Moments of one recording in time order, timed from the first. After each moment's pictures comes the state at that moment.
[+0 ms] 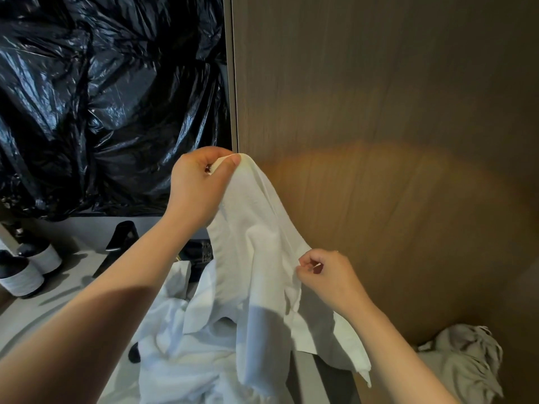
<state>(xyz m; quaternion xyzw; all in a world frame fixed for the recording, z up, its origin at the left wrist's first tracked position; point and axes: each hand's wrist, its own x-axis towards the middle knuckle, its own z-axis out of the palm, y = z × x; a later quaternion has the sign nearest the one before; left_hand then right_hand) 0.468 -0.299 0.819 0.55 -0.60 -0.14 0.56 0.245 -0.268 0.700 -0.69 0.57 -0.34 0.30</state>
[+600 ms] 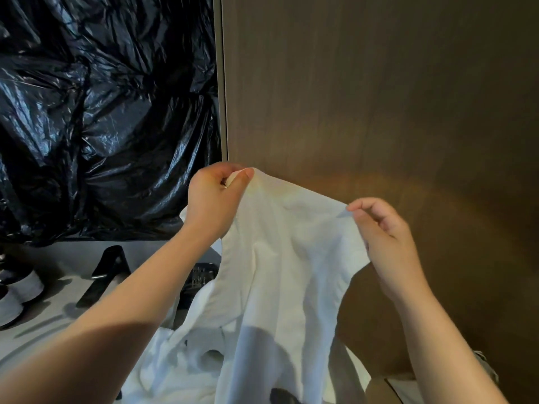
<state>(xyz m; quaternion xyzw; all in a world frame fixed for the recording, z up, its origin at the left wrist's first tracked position) 0.439 -0.317 0.836 0.53 -0.60 -0.14 0.57 0.203 -0.272 0.807 -0.58 0.49 -0.59 0.29</state>
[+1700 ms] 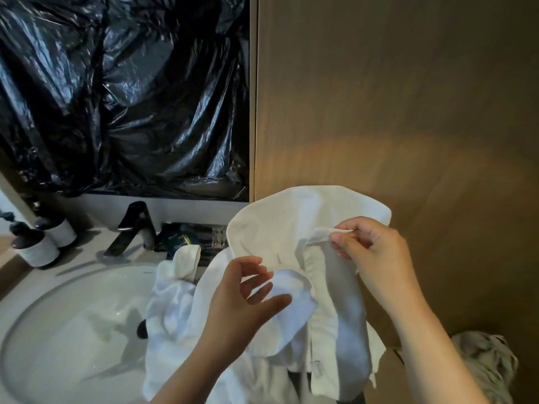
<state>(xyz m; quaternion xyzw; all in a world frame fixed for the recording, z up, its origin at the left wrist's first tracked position) 0.426 -0.200 0.685 0.52 -0.45 -0.47 0.56 0.226 -0.266 0.742 -0.64 0.55 -0.46 0.28</state>
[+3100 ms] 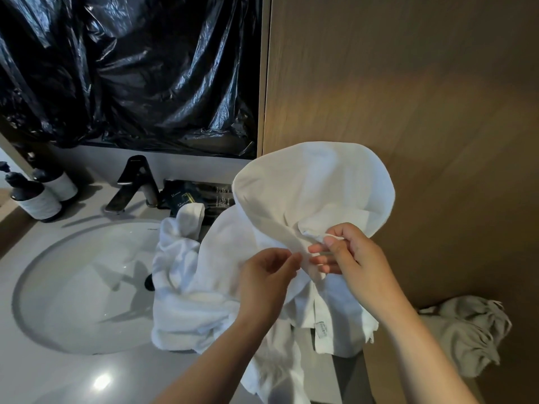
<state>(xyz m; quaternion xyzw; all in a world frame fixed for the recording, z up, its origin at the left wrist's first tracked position) 0.391 -0.200 0.654 0.63 -0.42 -0.43 0.50 0.244 -0.233 0.689 -0.61 0.55 -0.36 0.45</state>
